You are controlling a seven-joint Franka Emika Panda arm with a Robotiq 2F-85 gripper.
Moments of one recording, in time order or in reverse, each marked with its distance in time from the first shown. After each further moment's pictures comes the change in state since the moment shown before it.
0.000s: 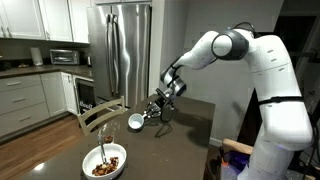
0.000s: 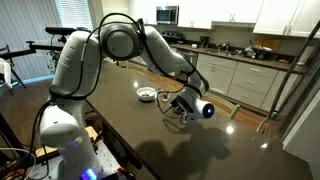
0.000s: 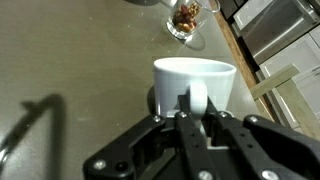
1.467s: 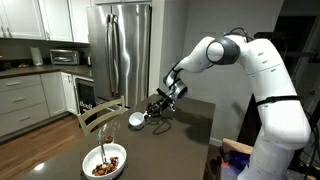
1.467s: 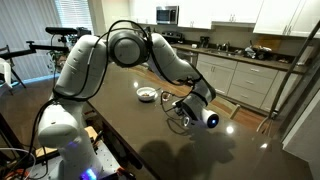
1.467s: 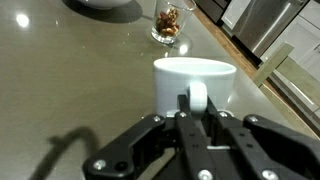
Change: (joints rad) arm -0.054 0.089 -0.013 0.068 0.052 -0.139 0.182
